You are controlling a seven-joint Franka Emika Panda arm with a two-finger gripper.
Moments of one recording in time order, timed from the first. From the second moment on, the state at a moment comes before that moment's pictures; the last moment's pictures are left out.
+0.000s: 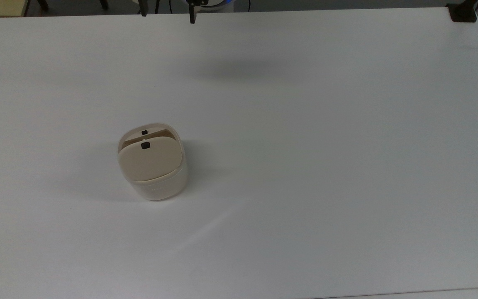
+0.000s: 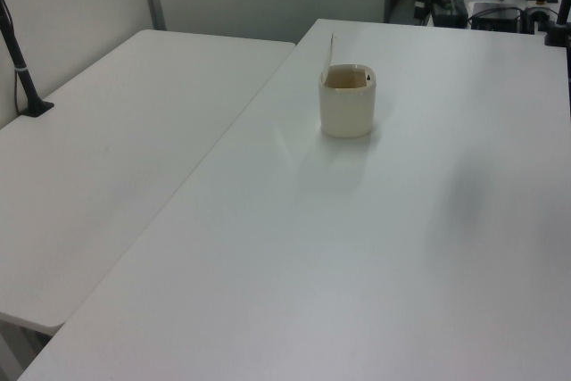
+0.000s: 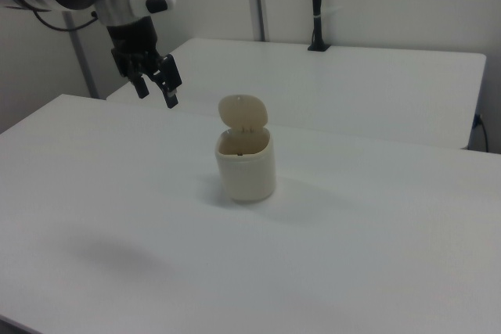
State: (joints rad) arm 0.08 -0.06 -0.08 -1.68 -0.04 1.72 0.15
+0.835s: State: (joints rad) arm 0.08 0.10 -0.08 -1.59 -0.02 2.16 0.75
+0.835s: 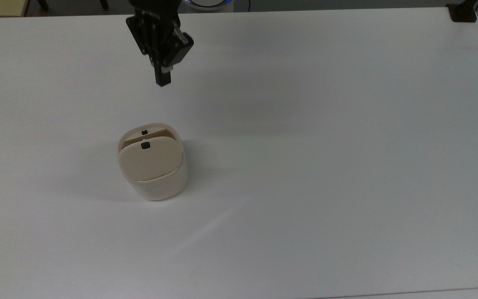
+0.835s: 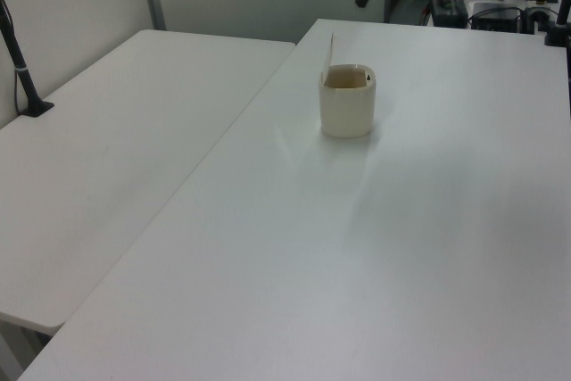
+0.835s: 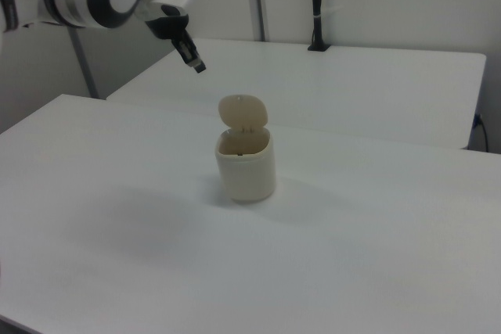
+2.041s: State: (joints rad) arm 0.04 0.31 -0.09 -1.56 -0.02 2.43 0.95
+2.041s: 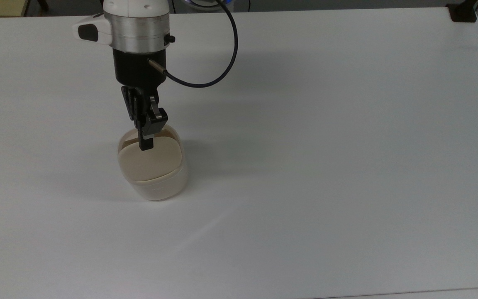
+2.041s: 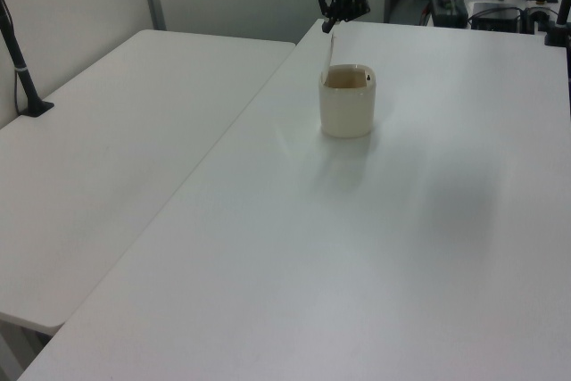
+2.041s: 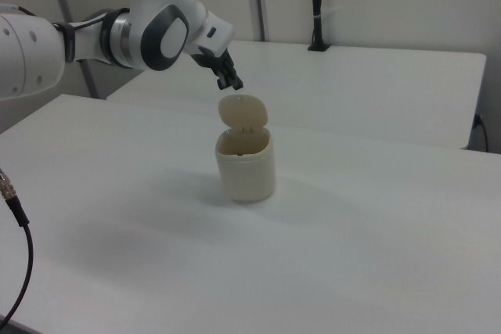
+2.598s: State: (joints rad) arm 0.03 0.32 -0.09 -1.56 -0.02 2.43 0.95
